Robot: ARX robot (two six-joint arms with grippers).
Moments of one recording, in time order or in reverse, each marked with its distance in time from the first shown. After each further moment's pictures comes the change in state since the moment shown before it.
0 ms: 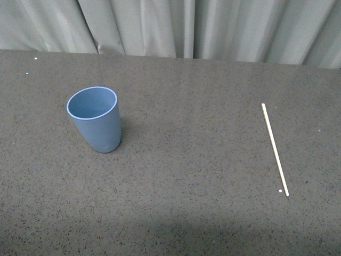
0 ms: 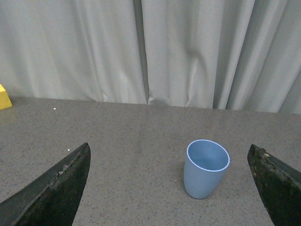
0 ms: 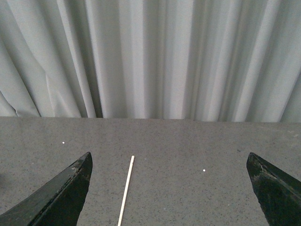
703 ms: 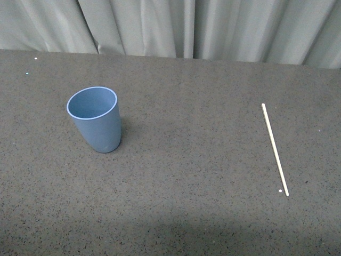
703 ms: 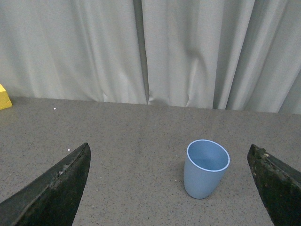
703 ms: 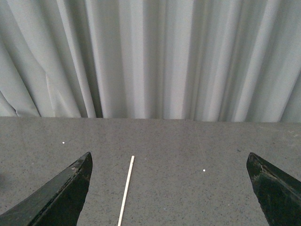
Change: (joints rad) left arm 0.000 0.000 0.000 0.000 0.000 0.000; right arm 0.000 0.000 0.000 0.000 0.000 0.000
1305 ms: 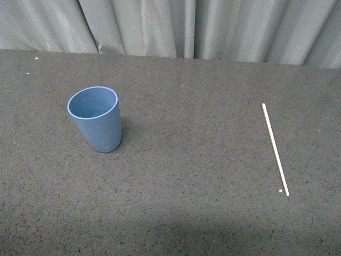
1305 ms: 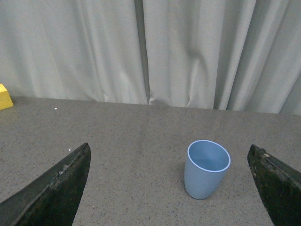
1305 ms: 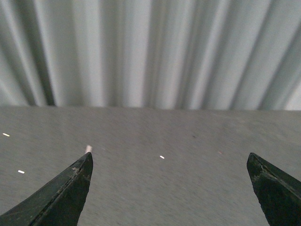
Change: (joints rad) left arm 0.000 0.000 0.000 0.000 -0.002 0.000; right arm 0.126 0.201 0.023 0.081 0.340 -0.134
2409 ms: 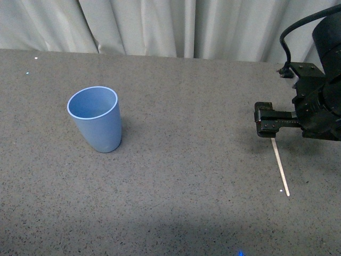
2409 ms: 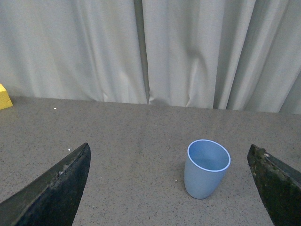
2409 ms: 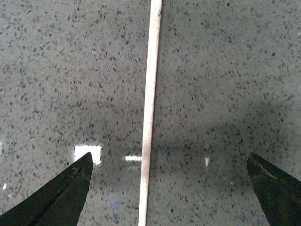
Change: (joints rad) left arm 0.000 0.000 0.000 0.000 0.002 0.000; right arm 0.030 1.967 1.105 -0.161 -0.303 0.270
